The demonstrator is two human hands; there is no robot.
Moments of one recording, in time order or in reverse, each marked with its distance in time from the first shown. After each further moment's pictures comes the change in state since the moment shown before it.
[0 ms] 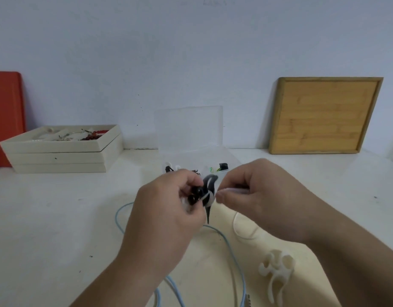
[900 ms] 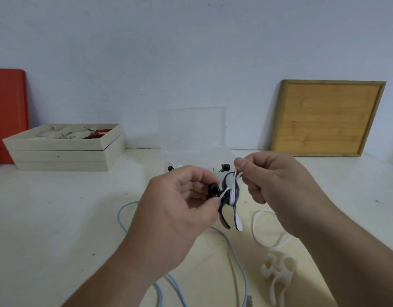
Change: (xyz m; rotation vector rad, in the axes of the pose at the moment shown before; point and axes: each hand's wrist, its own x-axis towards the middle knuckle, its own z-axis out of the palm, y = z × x) left_hand 0.002 0.006 -0.005 -0.544 -0.183 -0.125; right_hand 0.012 0.017 0.007 0.543 0.287 0.172
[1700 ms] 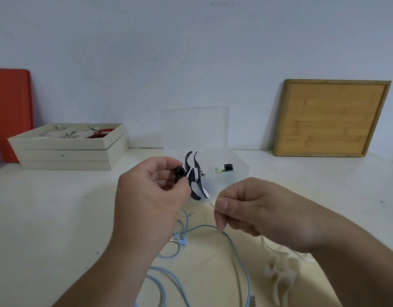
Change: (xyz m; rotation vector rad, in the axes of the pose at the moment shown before) left_hand 0.010 -0.007 -0.014 0.161 0.432 -0.028; right_hand -0.010 0.000 0.004 -0.169 -0.634 0.059
